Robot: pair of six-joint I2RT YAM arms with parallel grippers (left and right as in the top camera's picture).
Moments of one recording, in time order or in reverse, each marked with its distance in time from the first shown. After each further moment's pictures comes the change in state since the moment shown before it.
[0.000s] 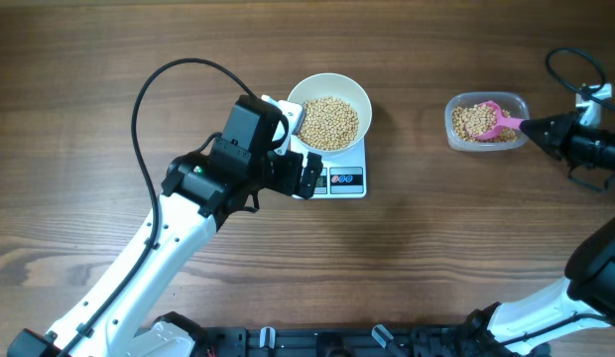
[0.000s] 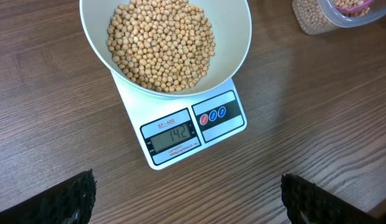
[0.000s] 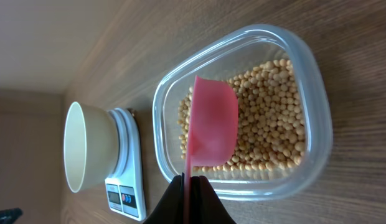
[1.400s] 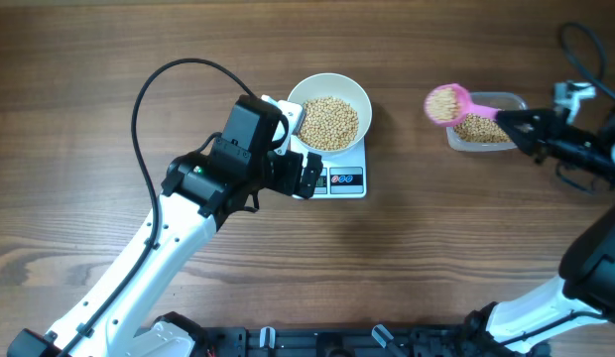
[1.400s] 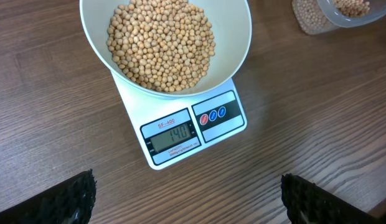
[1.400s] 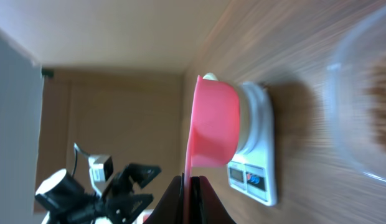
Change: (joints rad) left arm 0.000 0.000 0.000 0.000 0.000 0.000; right arm 0.104 0.000 0.000 -0.299 -0.449 -0.098
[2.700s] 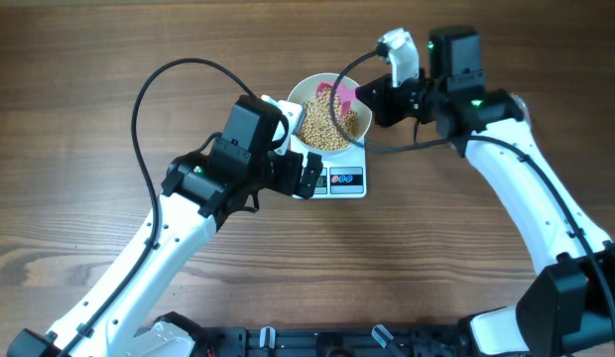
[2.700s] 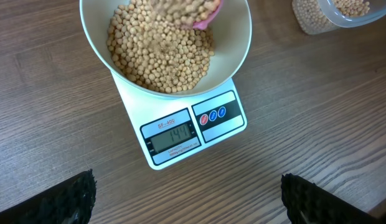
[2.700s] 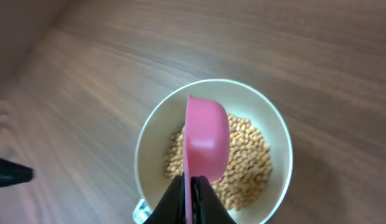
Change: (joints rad) left arm 0.000 0.000 0.000 0.000 0.000 0.000; right arm 0.811 -0.229 0.000 0.663 0.862 0.253
